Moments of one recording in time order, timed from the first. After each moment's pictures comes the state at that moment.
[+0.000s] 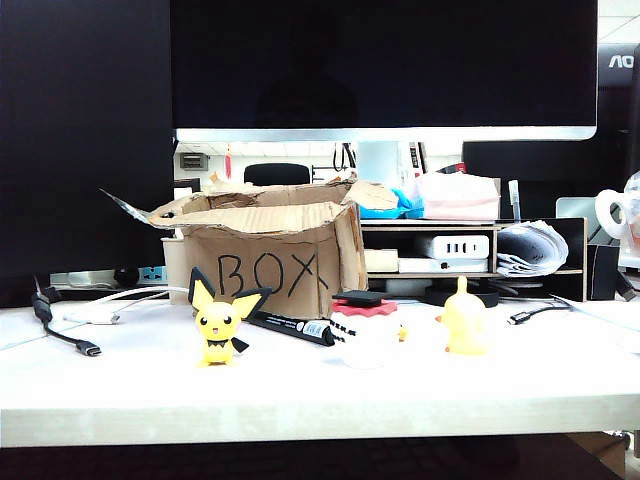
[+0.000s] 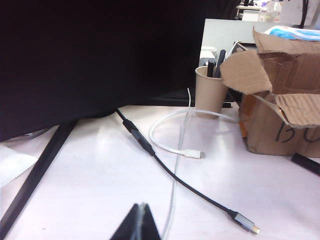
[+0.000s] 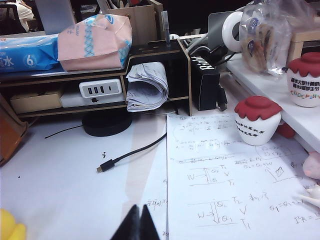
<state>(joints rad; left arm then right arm) 0.11 0.00 0.01 -0.04 0.13 -0.06 0.03 0.00 0.01 -0.03 0.05 0.10</state>
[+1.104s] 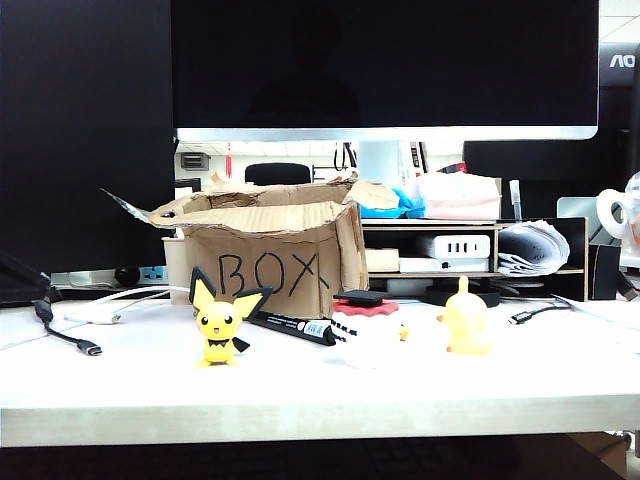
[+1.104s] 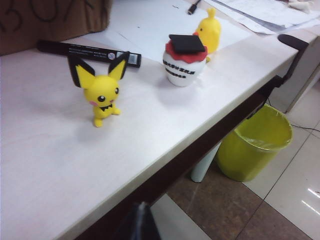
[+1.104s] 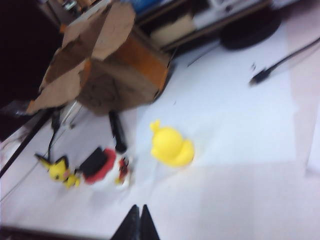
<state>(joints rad) -0.64 0.30 0.01 -0.04 0.13 -0.06 0.04 0.04 0.02 -0.15 -0.47 0.50</state>
